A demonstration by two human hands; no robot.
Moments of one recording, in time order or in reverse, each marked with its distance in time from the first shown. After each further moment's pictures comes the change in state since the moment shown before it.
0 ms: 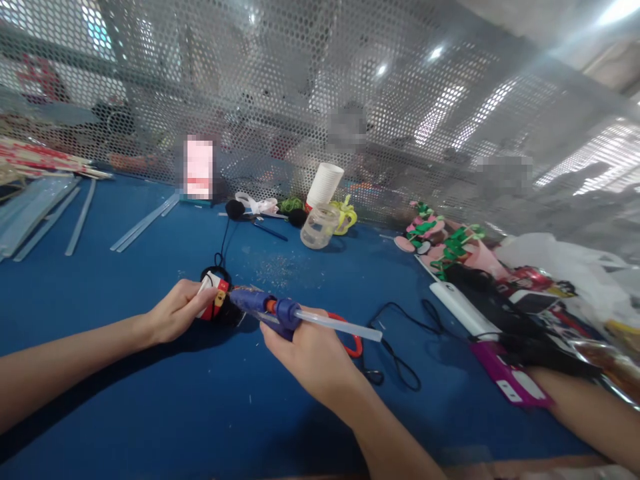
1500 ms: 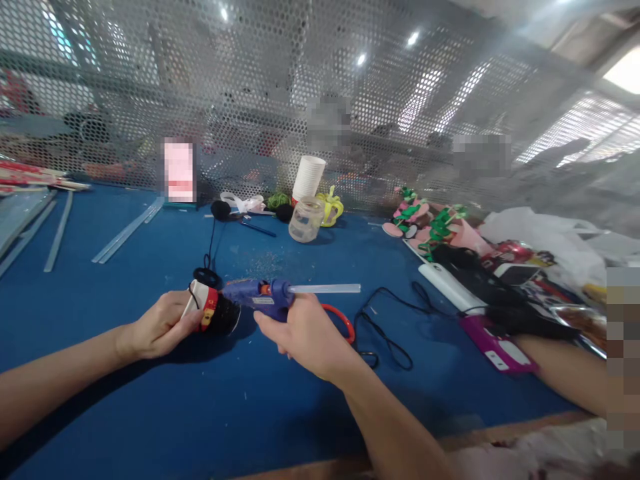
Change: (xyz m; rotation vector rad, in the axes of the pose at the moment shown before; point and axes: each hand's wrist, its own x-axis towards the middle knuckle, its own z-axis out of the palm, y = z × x) left_hand 0.002 0.005 -0.007 0.196 0.012 0.723; right_hand 0.005 0.010 -0.011 0.315 -0.210 0.219
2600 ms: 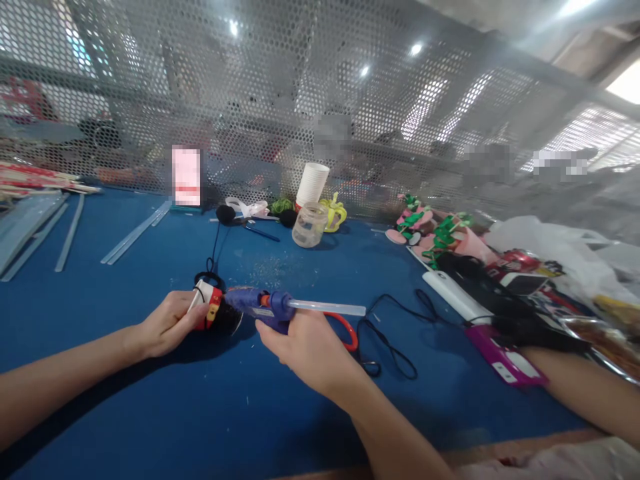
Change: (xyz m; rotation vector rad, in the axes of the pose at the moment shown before) left_hand -0.004 -0.001 0.004 0.026 0.023 -0.219; right_hand -0.006 -0.008 0.005 -0.079 0.064 0.021
